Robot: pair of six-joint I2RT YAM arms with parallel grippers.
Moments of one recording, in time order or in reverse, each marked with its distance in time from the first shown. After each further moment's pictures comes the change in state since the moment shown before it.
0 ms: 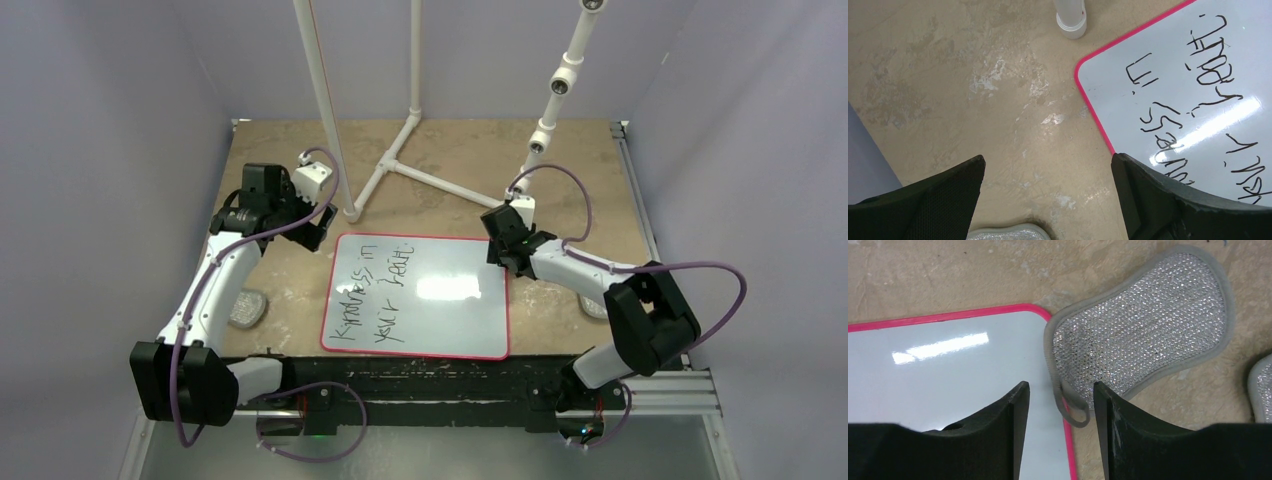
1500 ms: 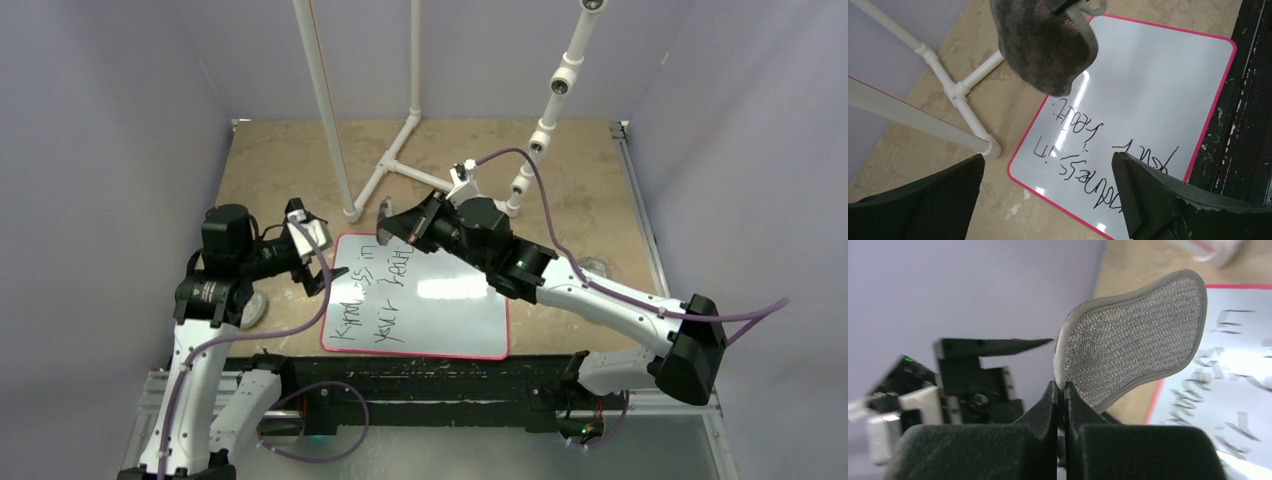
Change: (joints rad) left arm 0.000 -0.438 -0.101 -0.053 0.655 0.280; right arm 0.400 -0.208 0.246 0.351 -0.406 0.519
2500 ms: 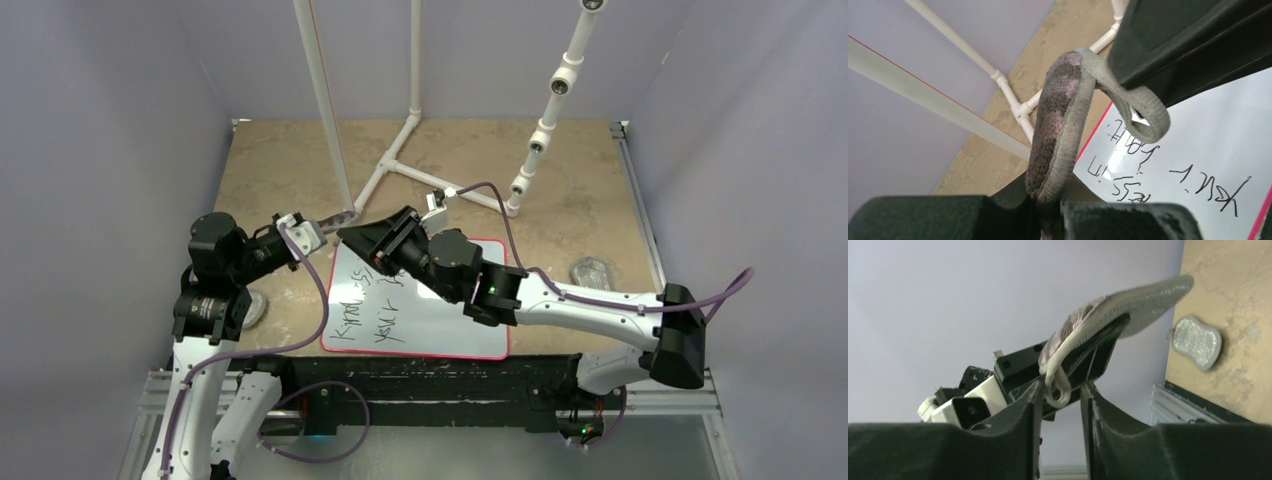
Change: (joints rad) left arm -0.001 -0.108 -0.066 0.249 -0.063 -0.046; right arm 0.265 0.107 0.047 0.261 0.254 0.375
